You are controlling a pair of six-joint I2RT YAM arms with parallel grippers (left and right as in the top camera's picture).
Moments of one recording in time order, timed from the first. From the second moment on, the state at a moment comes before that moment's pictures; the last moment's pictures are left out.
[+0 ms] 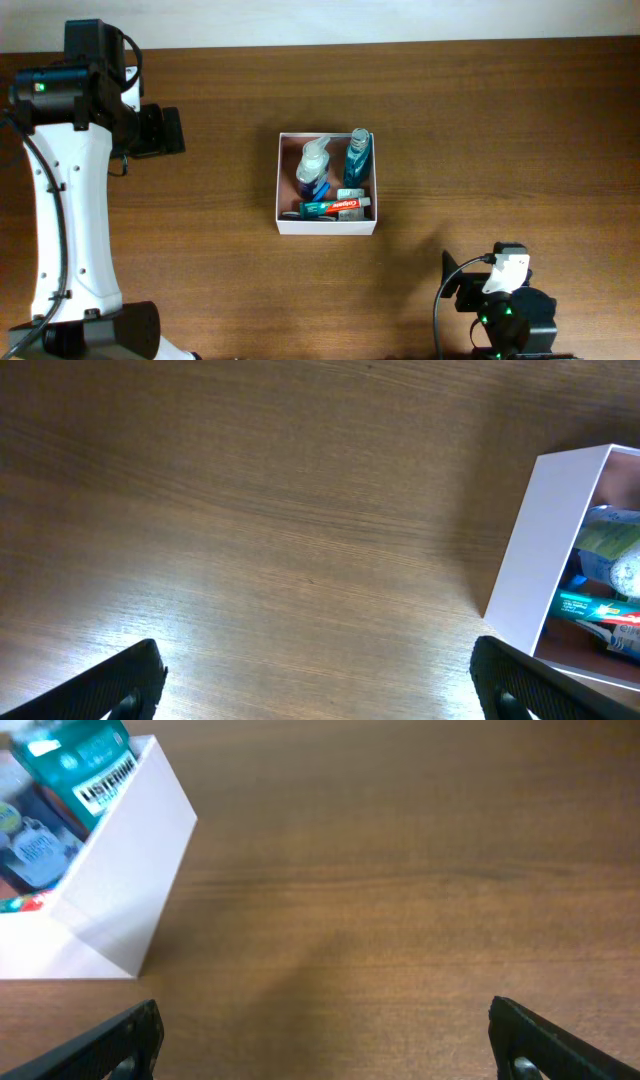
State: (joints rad) left arm 0.06 1.74 2.06 -1.58 -0.10 -0.11; right arm -0.02 0.02 0.22 -0.70 -0.07 0.11
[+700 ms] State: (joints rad) left arm 0.06 1.74 2.06 -1.58 -0.10 -0.11; right arm -0.02 0.02 0.17 -0.67 -0.07 0.11
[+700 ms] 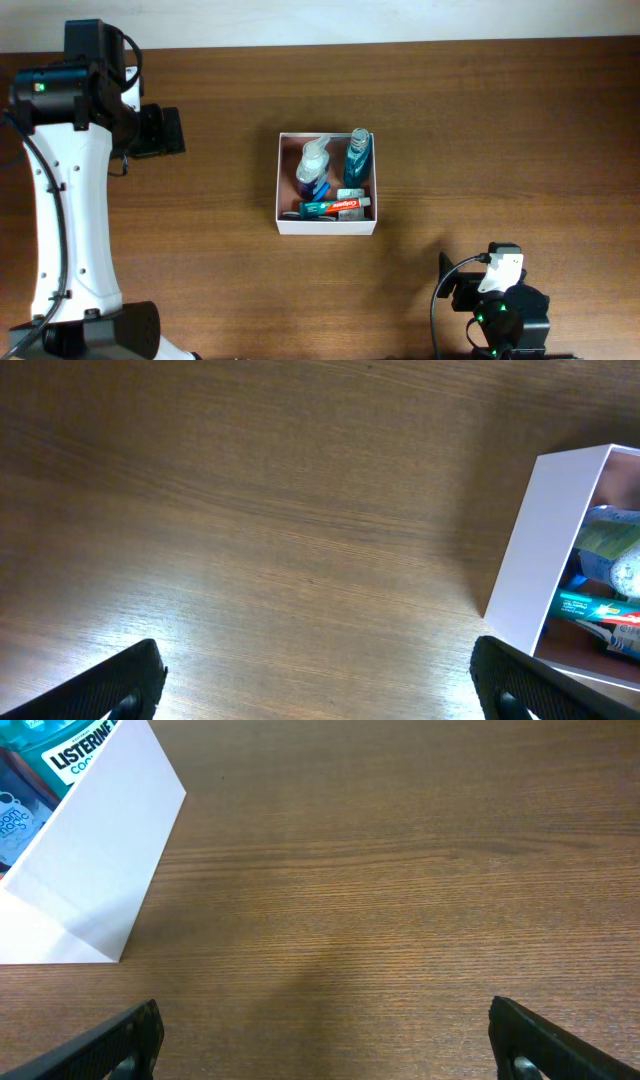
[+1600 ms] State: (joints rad) left arm 0.00 1.72 2.06 -1.58 -0.10 -0.11; right arm -0.02 0.02 0.17 -0.67 -0.07 0.11
